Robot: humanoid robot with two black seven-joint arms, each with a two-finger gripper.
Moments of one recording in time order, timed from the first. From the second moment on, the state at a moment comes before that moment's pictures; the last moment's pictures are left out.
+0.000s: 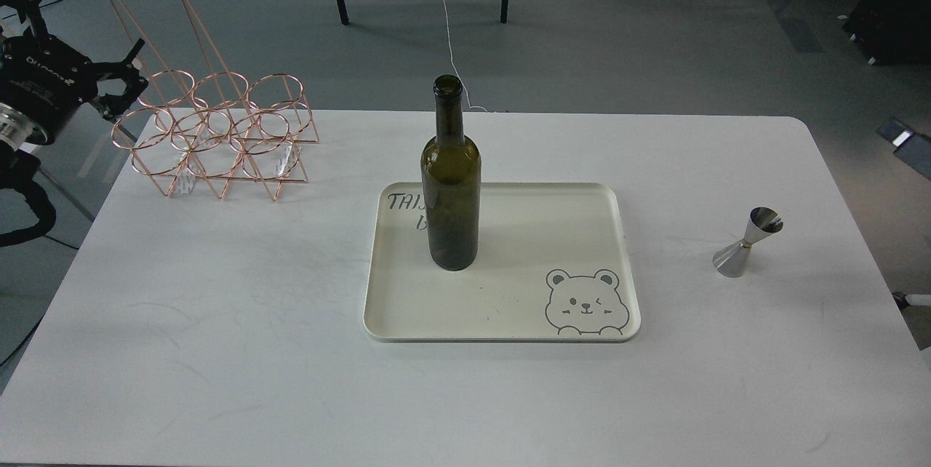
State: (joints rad) left arm -0.71 0.84 -0.64 -0.97 -0.38 -0.49 -0.18; right arm 0.75 -1.24 0.21 1.23 -0.85 -0.23 0.49
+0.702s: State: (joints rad) left arm -0.76 1.05 -0.70 -1.56 0.75 -0.41 -0.19; right arm 0.95 -0.76 0.35 0.46 -0.16 0.38 0.49
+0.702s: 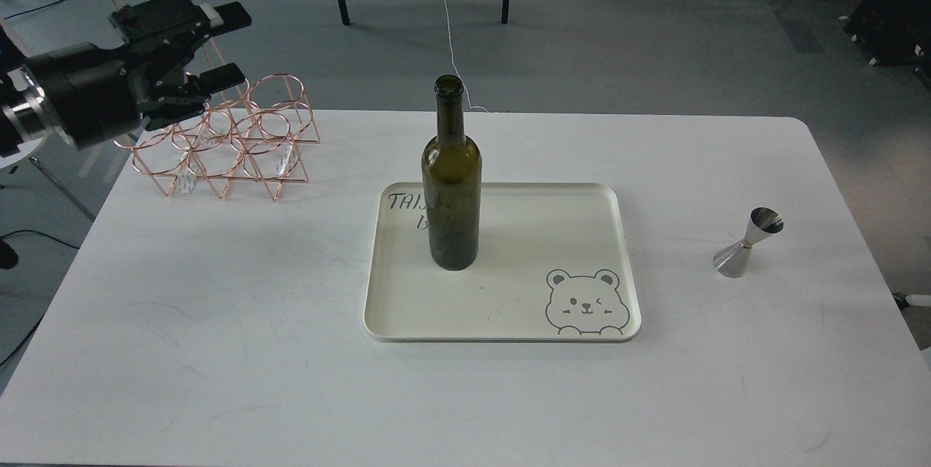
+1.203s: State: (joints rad) left arm -0.77 0.70 -0.69 -1.67 1.83 -0.37 -0.18; right arm 0.96 -0.74 0.40 0.42 -0.15 0.42 0.49
